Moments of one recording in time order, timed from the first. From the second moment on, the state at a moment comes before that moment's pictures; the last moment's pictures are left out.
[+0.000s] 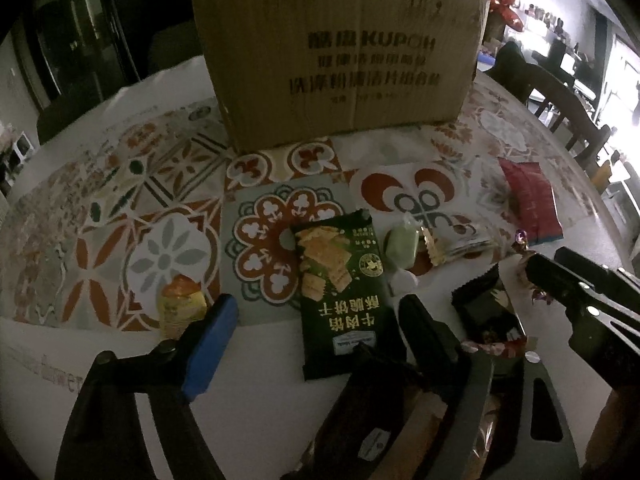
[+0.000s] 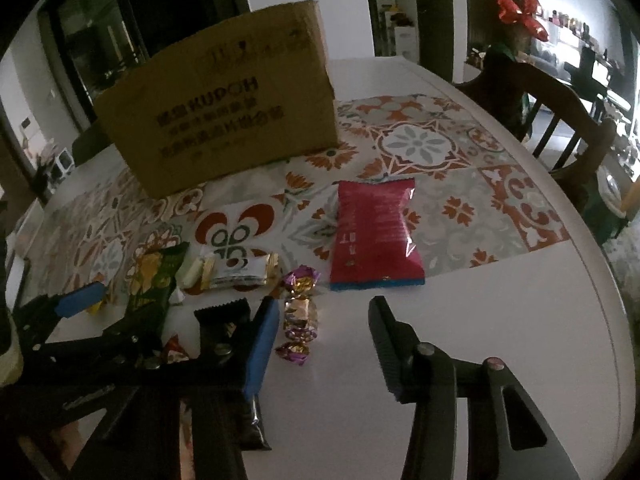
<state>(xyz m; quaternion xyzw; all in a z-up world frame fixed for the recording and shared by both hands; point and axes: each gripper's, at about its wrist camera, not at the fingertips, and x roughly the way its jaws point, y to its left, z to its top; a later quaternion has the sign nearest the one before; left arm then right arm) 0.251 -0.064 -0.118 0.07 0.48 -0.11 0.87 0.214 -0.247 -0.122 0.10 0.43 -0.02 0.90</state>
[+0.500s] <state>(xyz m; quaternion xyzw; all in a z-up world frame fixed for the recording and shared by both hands) 0.259 -0.064 -0.120 0.06 0.48 -0.11 0.87 0.218 -0.239 -0.130 0.09 0.44 -0.01 0.90</state>
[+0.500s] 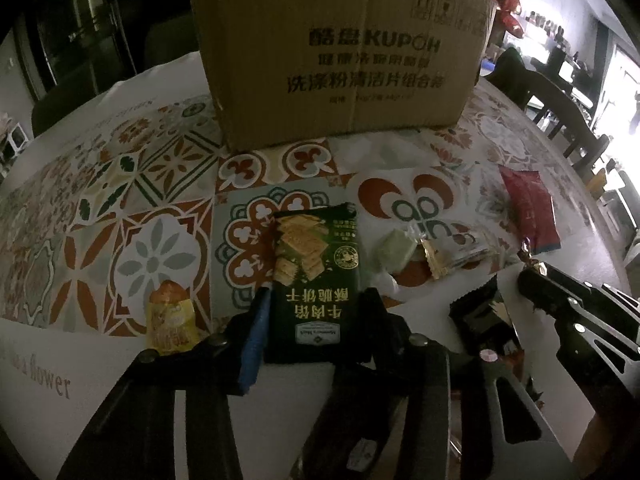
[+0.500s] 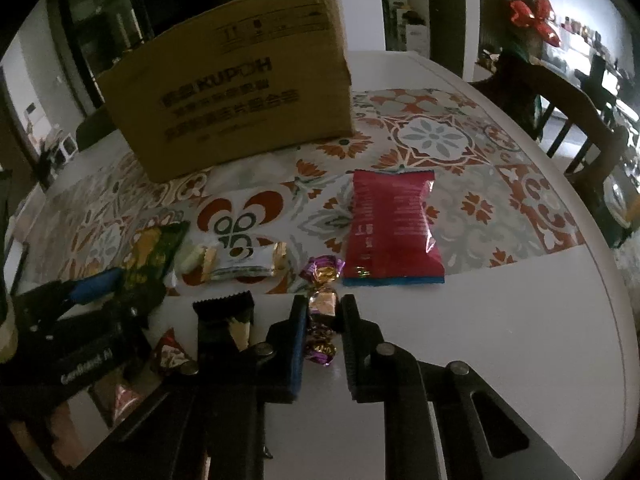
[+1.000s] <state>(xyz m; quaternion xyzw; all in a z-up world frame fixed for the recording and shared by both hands) 0.238 -0.055 -0.090 0.06 0.44 -0.11 0.89 0.208 -0.237 -0.112 0.08 0.41 0.00 0.91</state>
